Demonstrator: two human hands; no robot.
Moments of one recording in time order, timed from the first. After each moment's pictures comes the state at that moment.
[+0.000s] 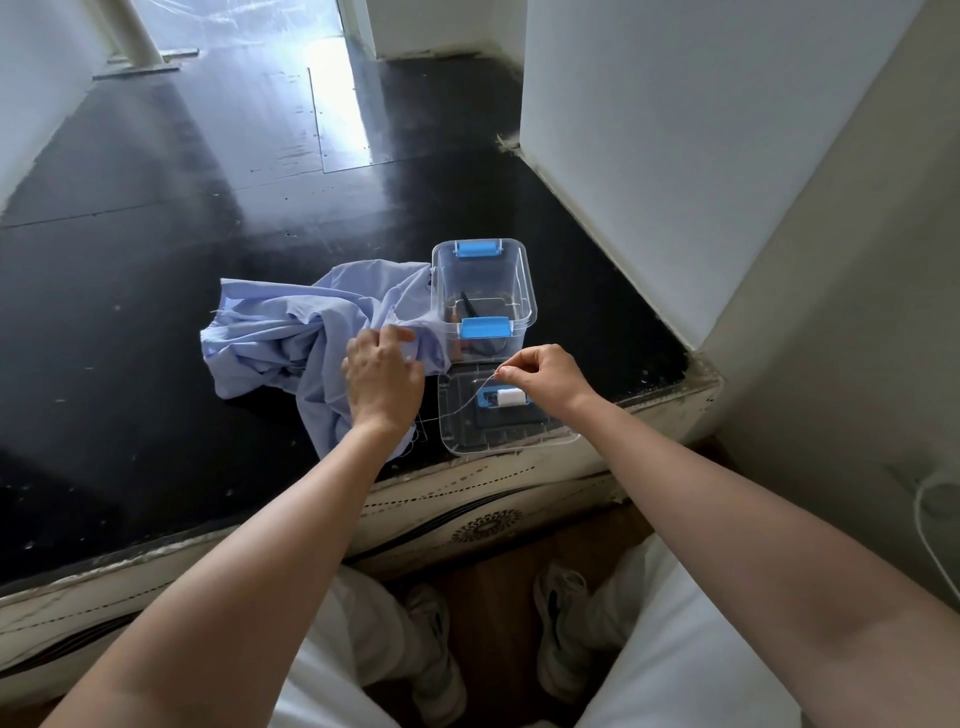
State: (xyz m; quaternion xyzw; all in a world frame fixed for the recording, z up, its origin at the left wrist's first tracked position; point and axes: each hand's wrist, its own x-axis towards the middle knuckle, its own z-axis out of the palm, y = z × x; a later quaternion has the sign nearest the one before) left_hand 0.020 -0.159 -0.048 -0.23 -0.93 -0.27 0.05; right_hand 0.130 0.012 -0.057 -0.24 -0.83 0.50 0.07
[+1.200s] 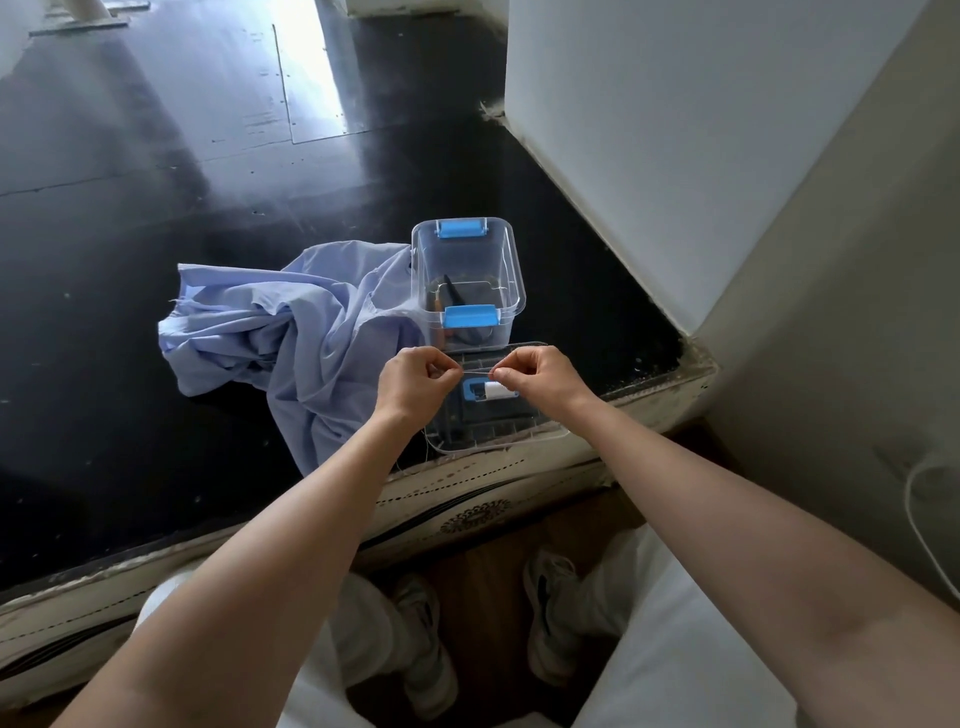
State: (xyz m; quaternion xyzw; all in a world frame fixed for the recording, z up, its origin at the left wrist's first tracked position) left_hand 0.026 -0.124 -0.072 -0.26 -0.88 -0.38 -0.13; right_hand 0.130 0.025 -0.082 -0.25 -0.81 0.53 0.06
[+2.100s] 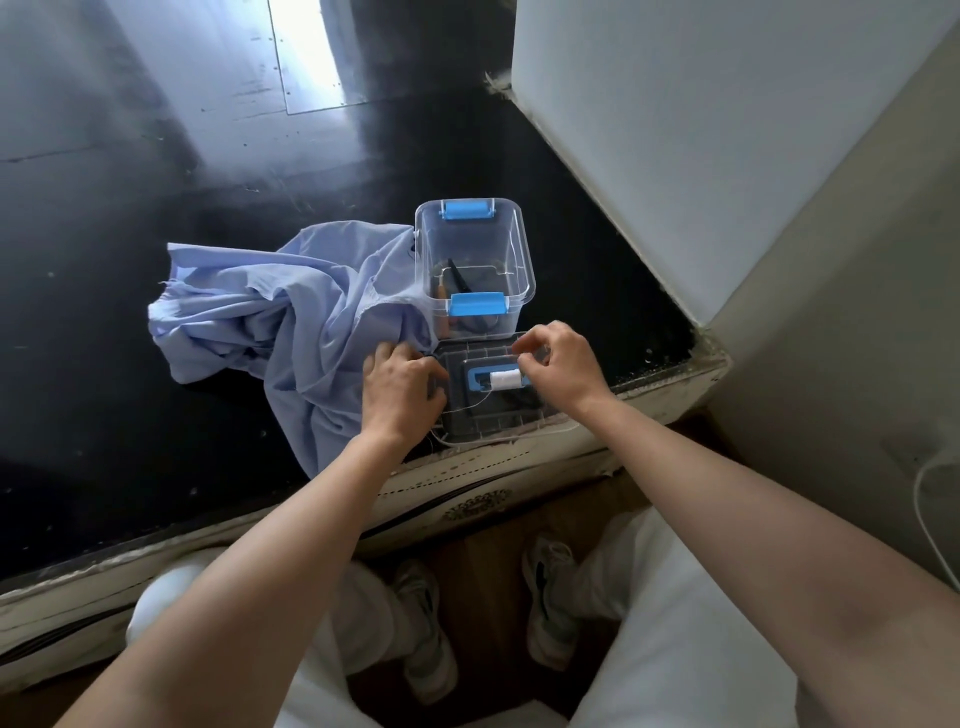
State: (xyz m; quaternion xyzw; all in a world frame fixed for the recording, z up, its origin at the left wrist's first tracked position) left_hand 0.021 -0.144 -0.096 -0.35 -0.92 -0.16 -0.01; right_hand 0.126 0.034 -0.093 -0.25 -0.89 0.36 0.13
